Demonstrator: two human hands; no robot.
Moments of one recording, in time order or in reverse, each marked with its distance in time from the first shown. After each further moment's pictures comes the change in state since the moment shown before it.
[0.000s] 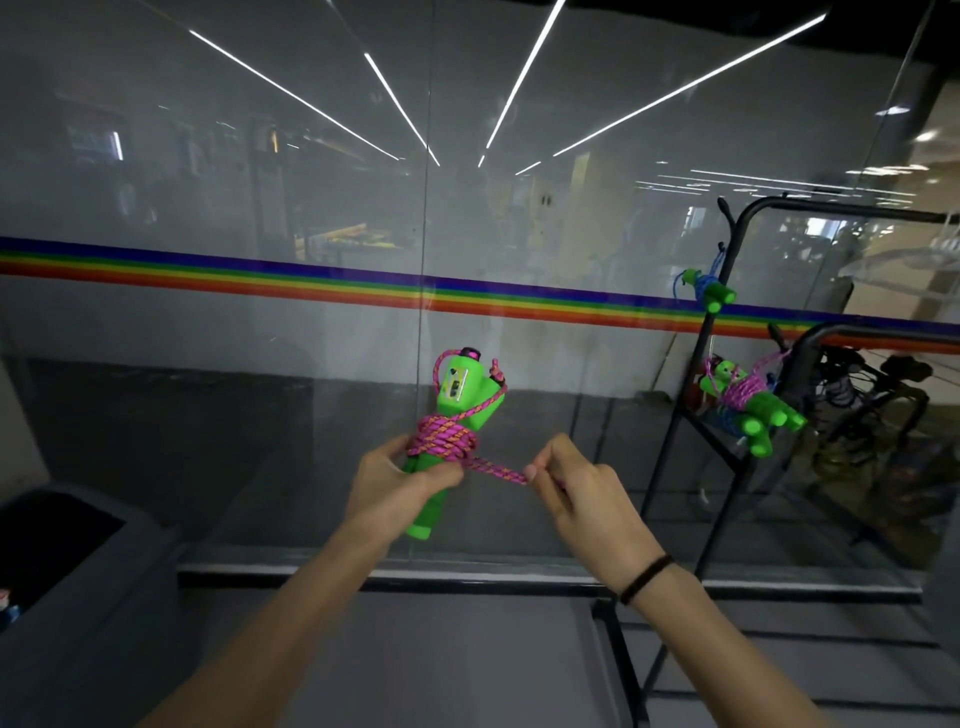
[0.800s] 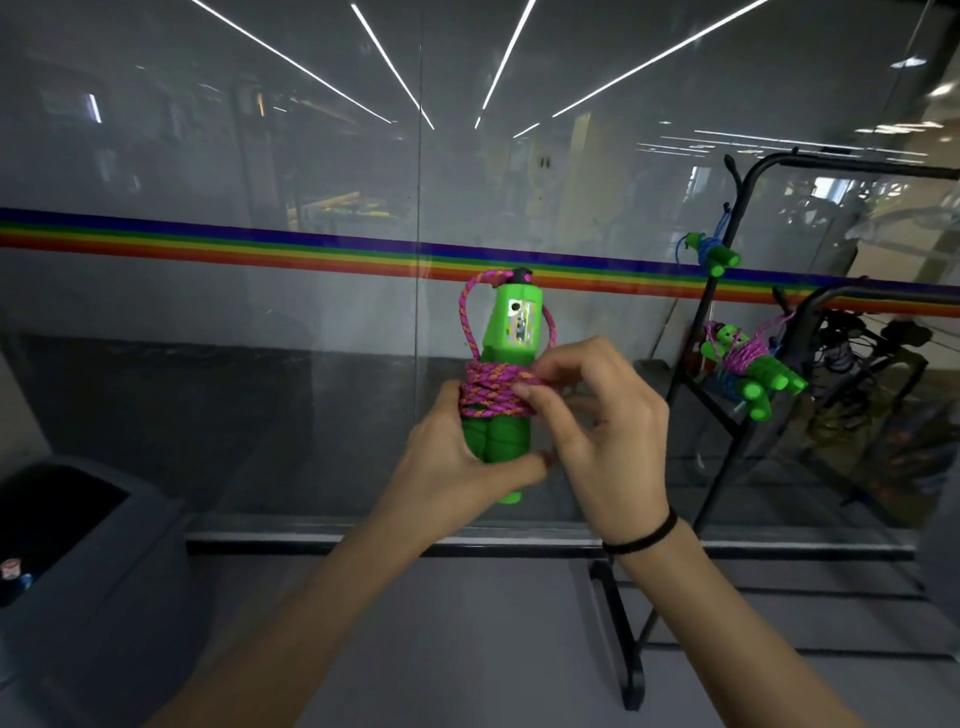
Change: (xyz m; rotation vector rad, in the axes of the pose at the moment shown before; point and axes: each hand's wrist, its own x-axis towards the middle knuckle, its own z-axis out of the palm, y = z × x) left_hand -0.049 0.040 0.022 0.213 -0.175 0.256; right_hand 0.006 -0.049 -0.024 0.246 0.492 -0.246
